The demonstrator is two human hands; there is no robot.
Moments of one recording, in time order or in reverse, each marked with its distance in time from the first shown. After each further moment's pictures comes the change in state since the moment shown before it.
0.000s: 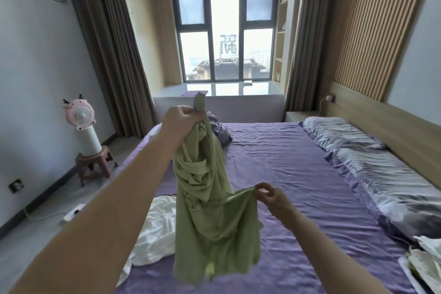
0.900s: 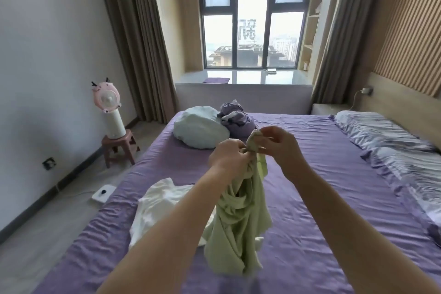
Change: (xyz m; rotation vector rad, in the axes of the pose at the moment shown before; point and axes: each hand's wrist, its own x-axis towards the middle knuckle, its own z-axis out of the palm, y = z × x) left_hand -0.017 -0.094 0.001 0.369 -0.192 -0.077; right_hand 0.062 -0.135 0.103 0.353 0.006 -0.277
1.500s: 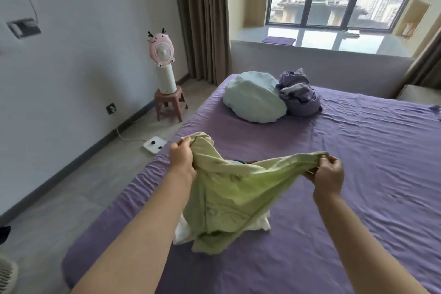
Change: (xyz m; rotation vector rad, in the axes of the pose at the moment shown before) left_hand 0.063 -0.230 -0.064 -1.067 0.704 -0.751; right_hand 0.089 0.189 0.063 0.037 0.481 0.425
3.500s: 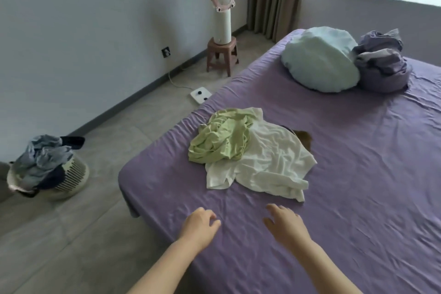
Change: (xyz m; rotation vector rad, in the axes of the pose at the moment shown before) left_hand -0.074 -0.188 -0.192 1.522 -0.307 -0.048; right_hand -0.128 0.170 -0.008 -1.549 -1.133 -0.412
